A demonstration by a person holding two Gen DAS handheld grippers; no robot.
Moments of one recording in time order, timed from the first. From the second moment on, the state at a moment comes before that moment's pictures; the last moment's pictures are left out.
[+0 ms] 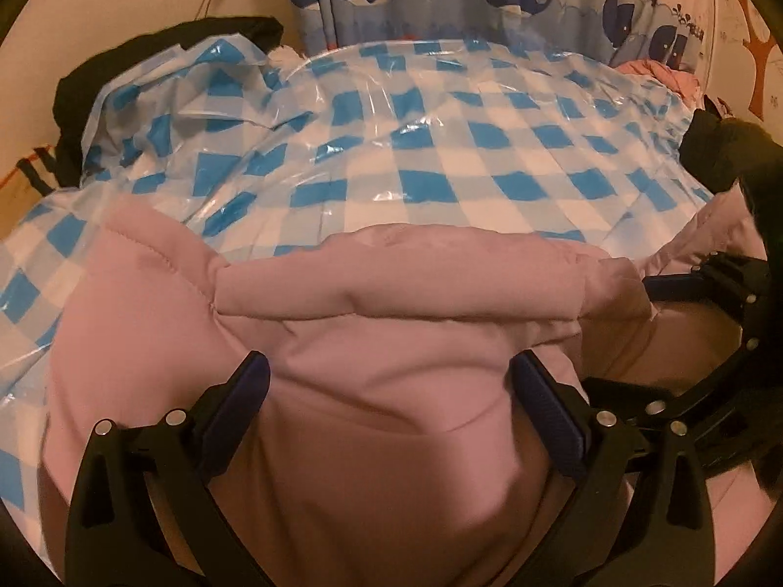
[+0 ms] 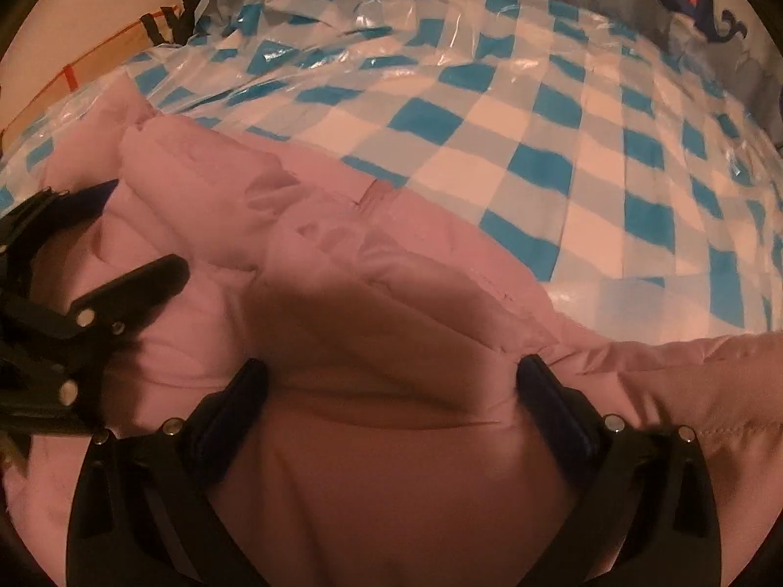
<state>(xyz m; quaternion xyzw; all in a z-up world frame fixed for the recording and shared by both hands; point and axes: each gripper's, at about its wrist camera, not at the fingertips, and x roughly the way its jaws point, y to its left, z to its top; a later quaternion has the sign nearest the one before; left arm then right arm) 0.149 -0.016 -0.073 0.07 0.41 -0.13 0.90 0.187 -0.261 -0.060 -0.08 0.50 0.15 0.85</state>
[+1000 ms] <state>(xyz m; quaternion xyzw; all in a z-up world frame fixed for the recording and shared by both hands) 0.049 0.134 -0.075 -0.02 0.40 -0.08 0.91 0.065 -0.351 -0.057 0.00 0.45 0.10 0.89</state>
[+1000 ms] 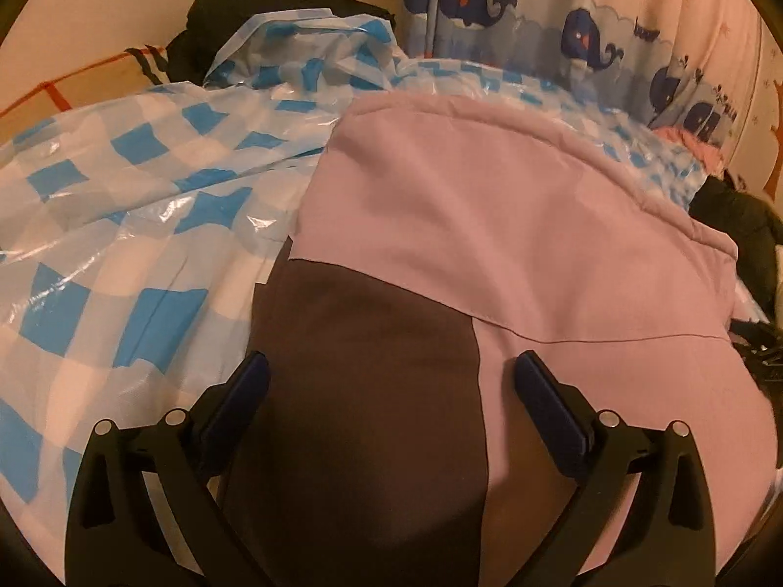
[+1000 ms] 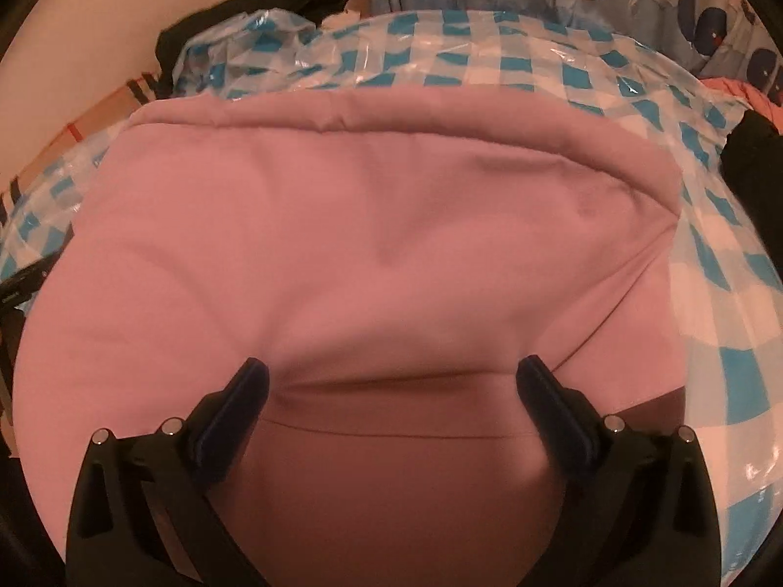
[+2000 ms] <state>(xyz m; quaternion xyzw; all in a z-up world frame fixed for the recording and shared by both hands) -0.124 0.238 -0.096 -0.39 0.45 -0.16 0.79 -0.121 -0.046 -0.051 -0.41 0.28 0.25 0.83</state>
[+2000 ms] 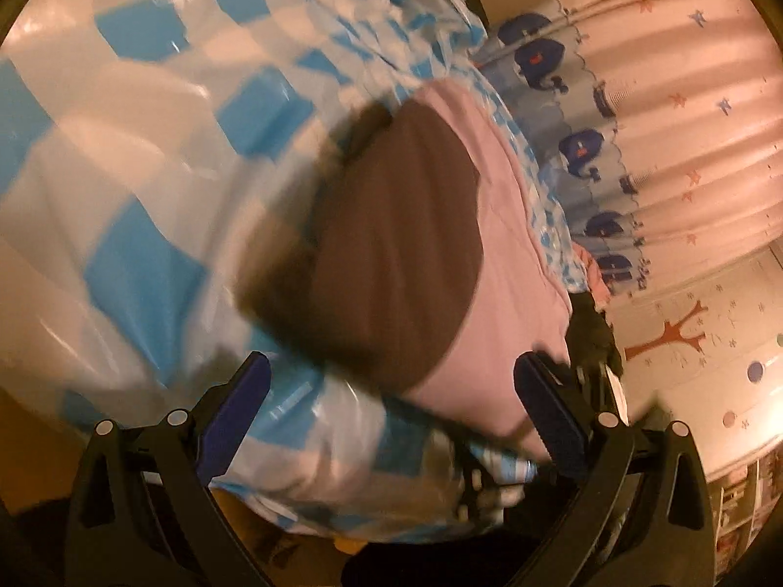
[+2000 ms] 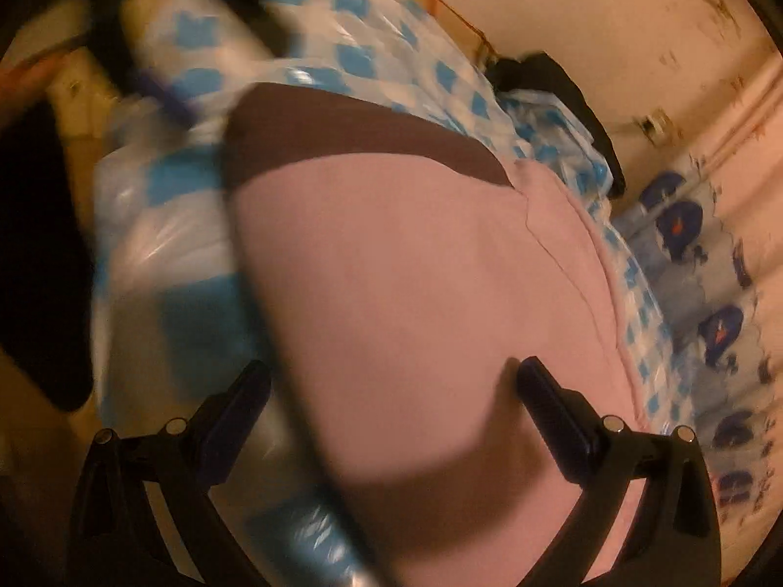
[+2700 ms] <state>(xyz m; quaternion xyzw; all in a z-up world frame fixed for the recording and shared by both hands) -0.041 0.172 -0.121 -0.48 0.42 -0.17 0.75 -0.079 -0.100 -0.017 -0.16 0.36 0.27 0.88</state>
